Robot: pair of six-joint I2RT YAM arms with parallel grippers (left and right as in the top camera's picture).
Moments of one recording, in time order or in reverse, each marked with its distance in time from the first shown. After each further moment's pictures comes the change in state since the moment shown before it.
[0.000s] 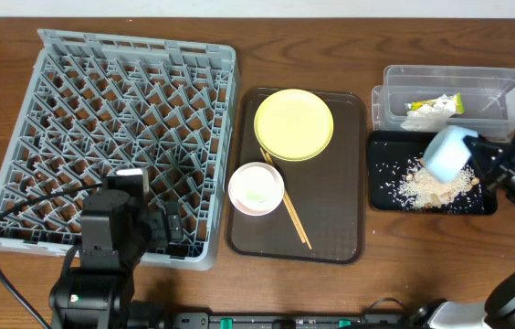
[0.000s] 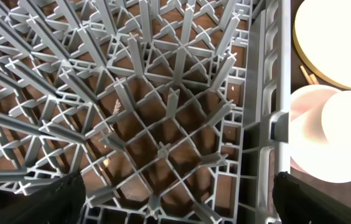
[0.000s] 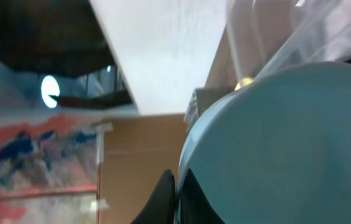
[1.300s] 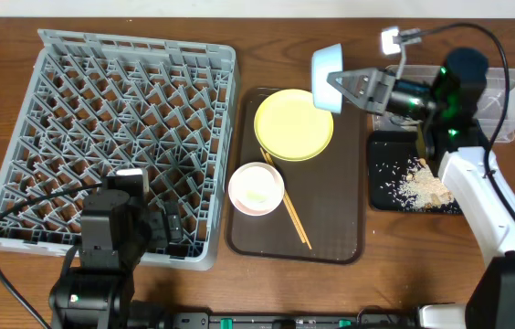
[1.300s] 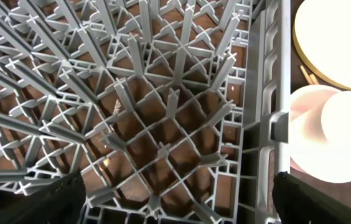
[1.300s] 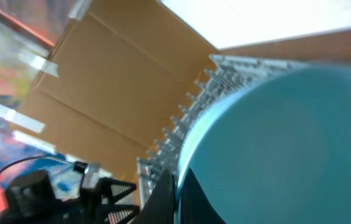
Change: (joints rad) left arm 0.000 0.000 0.001 -0.001 0.000 0.000; right arm 0.819 -0.054 0.284 0.359 0.356 0.016
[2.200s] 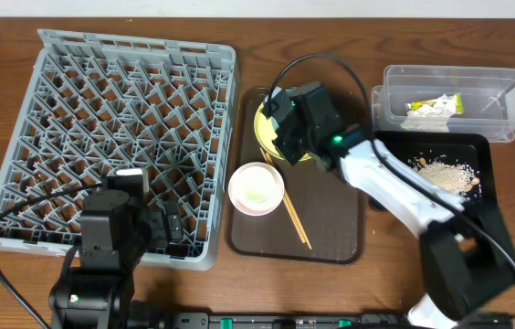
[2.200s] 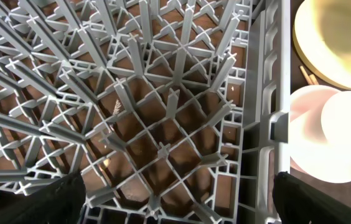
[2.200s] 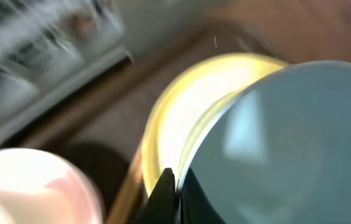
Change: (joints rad) left arm 0.000 0.000 0.000 0.001 0.000 0.000; right arm 0.472 0.256 0.097 -0.546 1.018 -0.925
